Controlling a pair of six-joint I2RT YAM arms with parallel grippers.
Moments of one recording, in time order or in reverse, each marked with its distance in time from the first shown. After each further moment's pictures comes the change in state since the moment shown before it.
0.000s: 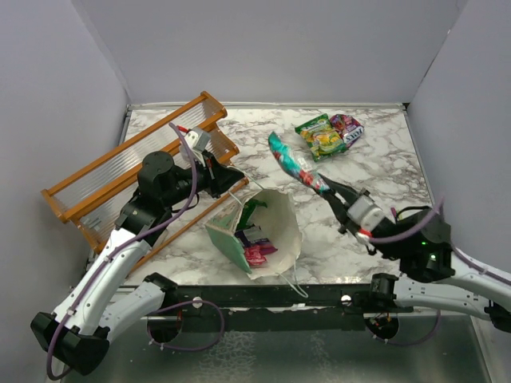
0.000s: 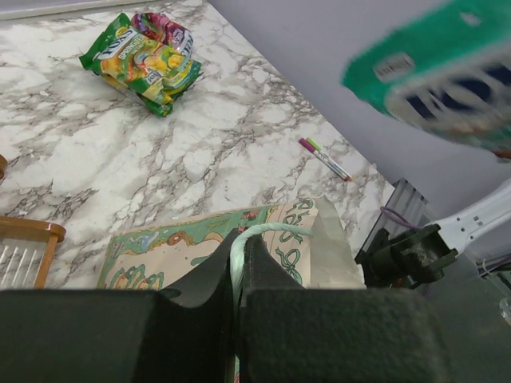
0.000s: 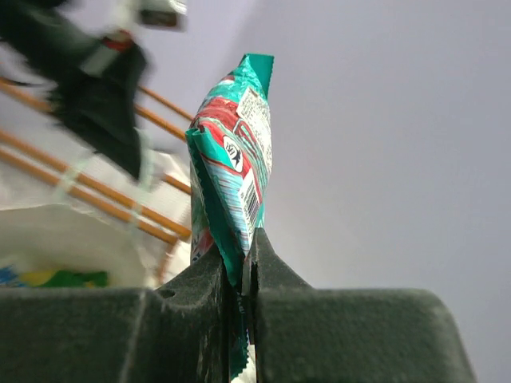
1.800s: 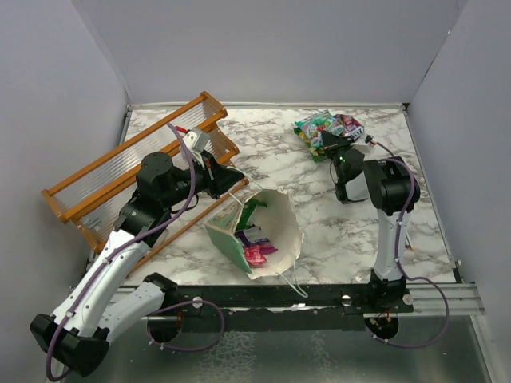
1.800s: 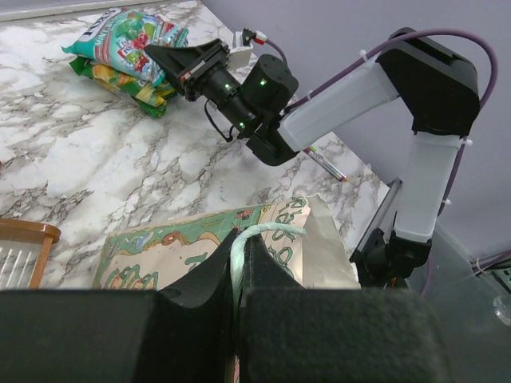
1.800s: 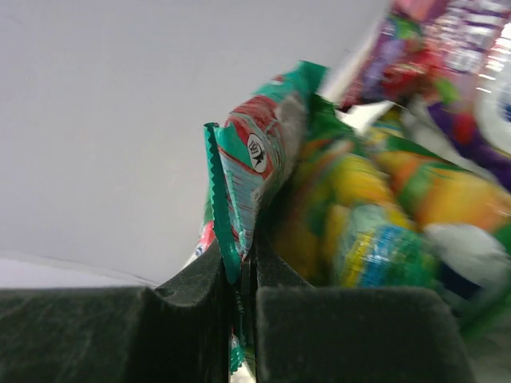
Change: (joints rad) left arm 0.000 -0.010 0.000 0.000 0.008 -0.018; right arm -1.059 1.612 0.099 1.322 -0.073 1.804
